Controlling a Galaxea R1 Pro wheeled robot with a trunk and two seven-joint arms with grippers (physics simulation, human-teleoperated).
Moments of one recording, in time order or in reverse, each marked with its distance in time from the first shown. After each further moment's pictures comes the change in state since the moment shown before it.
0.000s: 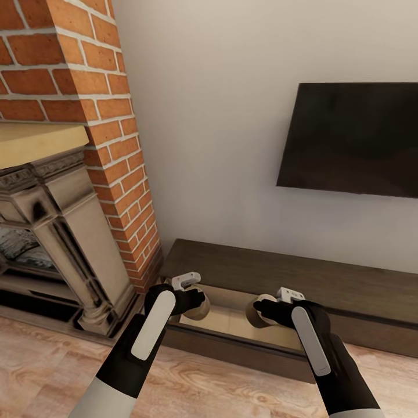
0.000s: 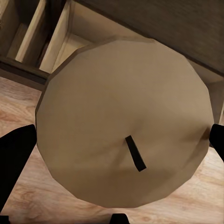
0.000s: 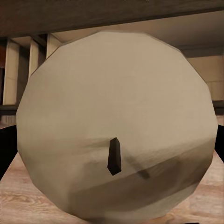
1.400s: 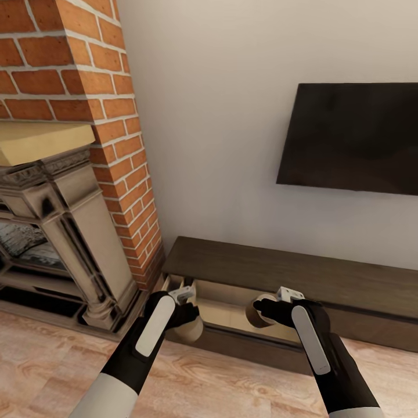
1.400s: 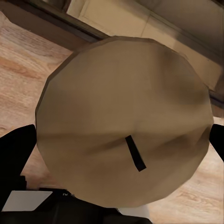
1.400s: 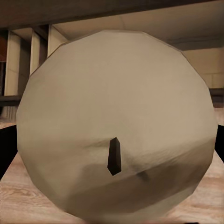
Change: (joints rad) left arm -0.015 0.000 0.058 0.192 0.000 0.001 -0.003; right arm -0.005 0.000 -0.001 0.003 -0.001 0.005 -0.001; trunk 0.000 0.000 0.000
